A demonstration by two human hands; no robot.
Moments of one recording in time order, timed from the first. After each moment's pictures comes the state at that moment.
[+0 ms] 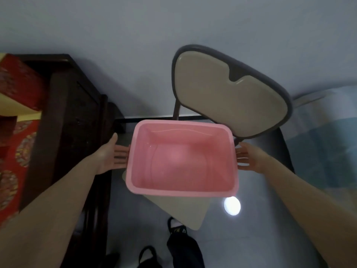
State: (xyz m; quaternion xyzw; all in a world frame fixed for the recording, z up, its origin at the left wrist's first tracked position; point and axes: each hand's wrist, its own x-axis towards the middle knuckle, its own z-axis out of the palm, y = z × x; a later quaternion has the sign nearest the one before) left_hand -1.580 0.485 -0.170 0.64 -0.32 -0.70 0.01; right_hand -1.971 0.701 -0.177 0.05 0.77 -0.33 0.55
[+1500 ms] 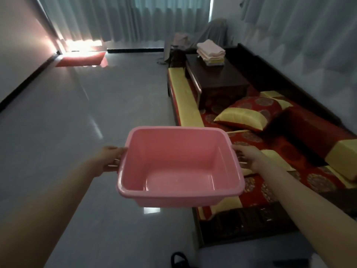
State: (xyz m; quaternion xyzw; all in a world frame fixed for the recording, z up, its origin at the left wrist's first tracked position) left_hand -0.923 1.151 0.073 0.81 0.02 -0.32 0.49; right_hand -1.141 0.784 0.069 -0.61 0.48 -0.03 0.63
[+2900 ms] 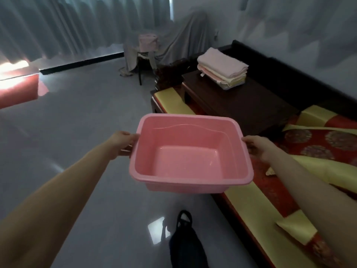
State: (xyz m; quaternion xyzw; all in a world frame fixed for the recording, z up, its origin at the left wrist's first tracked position) left_hand -0.096 0.837 0.064 0.81 -0.16 -0.40 0.39; right_hand -0.431 0.590 0.044 -0.47 0.60 -0.17 0.62
